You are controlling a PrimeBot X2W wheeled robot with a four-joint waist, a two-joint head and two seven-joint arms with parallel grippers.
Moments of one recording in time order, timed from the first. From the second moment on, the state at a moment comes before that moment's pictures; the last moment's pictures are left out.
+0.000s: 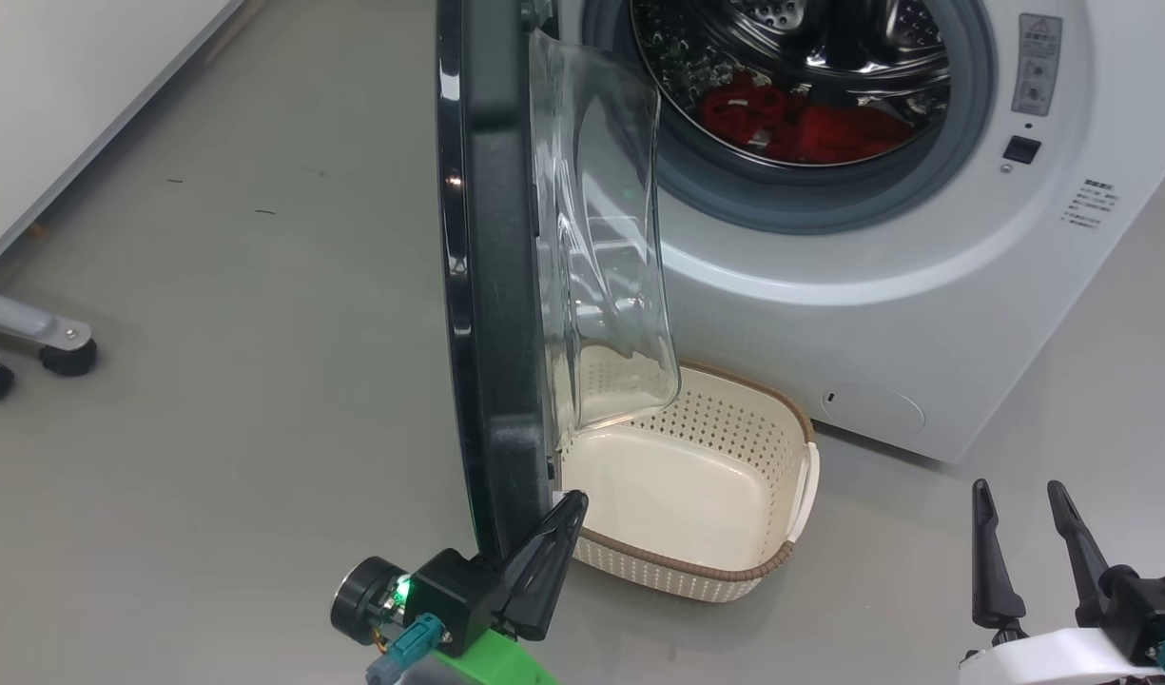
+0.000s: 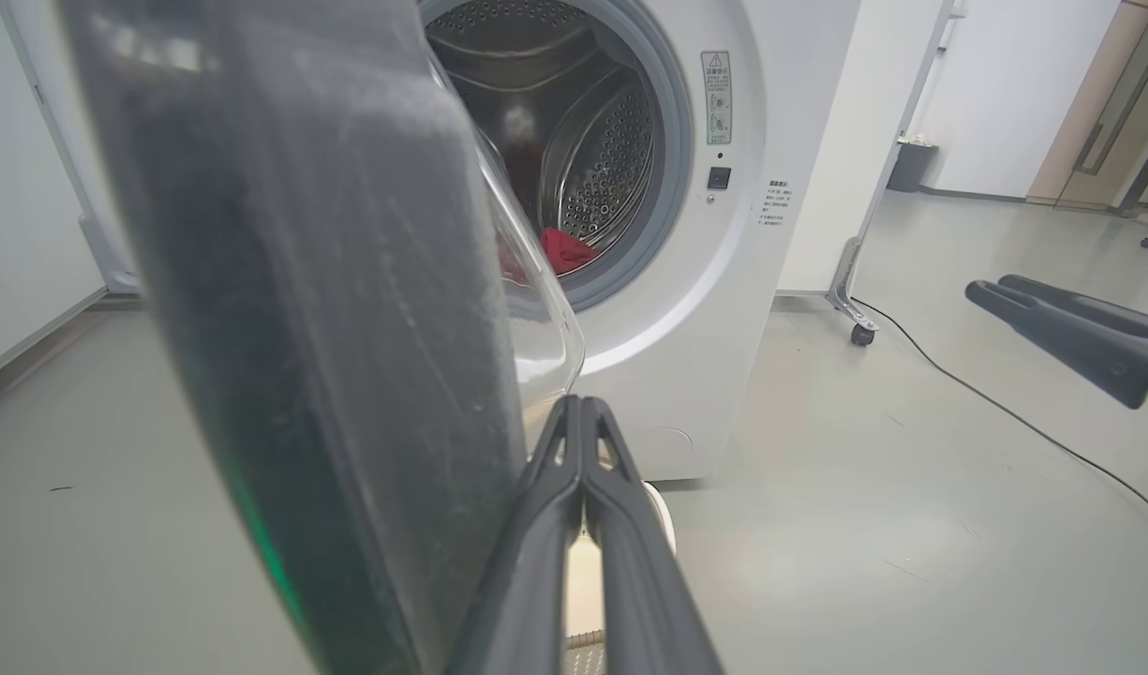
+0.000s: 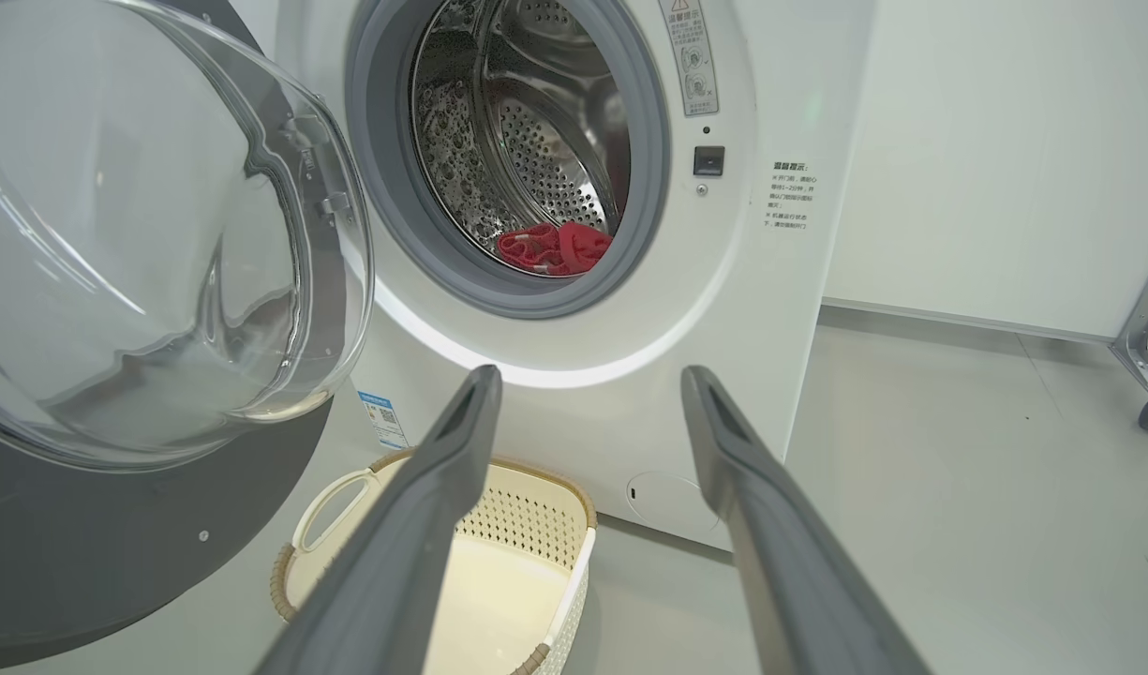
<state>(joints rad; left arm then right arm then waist) -0.11 0.07 -0.66 0.12 -0.42 0.04 -0.16 0.18 -0.03 -0.05 0.06 0.23 0.05 -0.26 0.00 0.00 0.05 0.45</state>
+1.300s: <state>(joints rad) -0.10 0.13 -0.27 0.18 -0.43 0.11 -0.20 0.13 -0.03 -0.04 0.06 0.18 0.07 -0.26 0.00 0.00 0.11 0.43</state>
